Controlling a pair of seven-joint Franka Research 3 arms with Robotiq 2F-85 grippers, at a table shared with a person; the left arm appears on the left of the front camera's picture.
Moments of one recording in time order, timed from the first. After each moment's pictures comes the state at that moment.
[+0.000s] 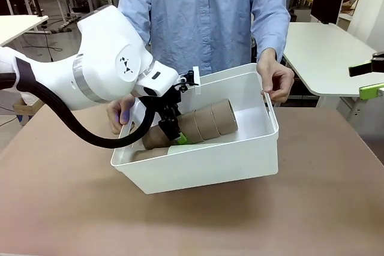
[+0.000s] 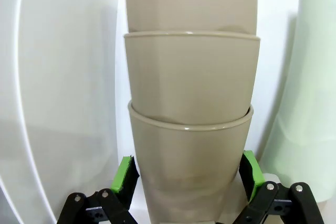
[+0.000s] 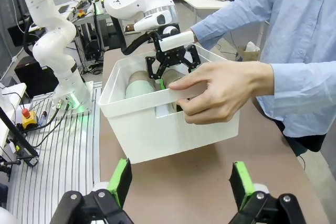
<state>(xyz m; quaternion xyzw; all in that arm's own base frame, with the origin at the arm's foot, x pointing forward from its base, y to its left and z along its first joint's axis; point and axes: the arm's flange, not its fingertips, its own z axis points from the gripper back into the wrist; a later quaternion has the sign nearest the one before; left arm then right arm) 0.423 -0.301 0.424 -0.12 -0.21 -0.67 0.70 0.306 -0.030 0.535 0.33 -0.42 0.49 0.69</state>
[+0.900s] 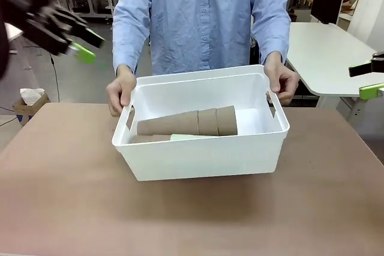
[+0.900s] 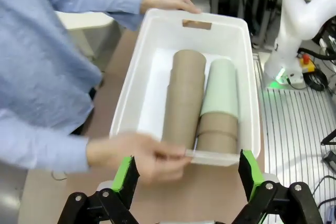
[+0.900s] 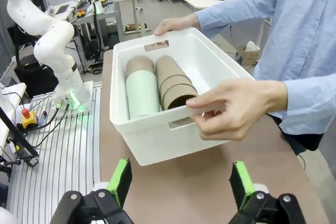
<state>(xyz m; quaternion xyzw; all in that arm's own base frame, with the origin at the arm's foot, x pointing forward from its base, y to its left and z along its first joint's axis) 0.372 -0.050 0.613 -0.30 -0.36 -0.58 0.66 0.306 -0.030 0.535 0.33 -0.42 0.49 0.69</state>
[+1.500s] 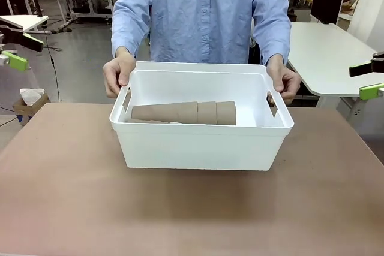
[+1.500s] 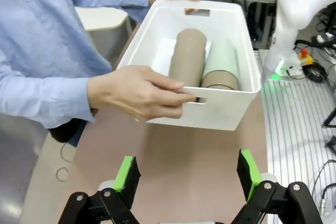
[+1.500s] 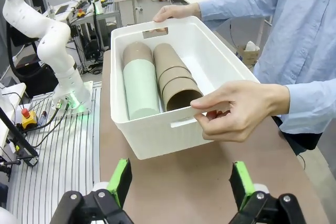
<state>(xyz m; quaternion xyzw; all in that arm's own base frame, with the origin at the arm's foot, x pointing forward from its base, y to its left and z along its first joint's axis) 0.355 0.041 0.582 -0.31 -0.39 -0.58 0.64 0.306 -0.031 0.535 0.33 -0.42 0.49 0.69</state>
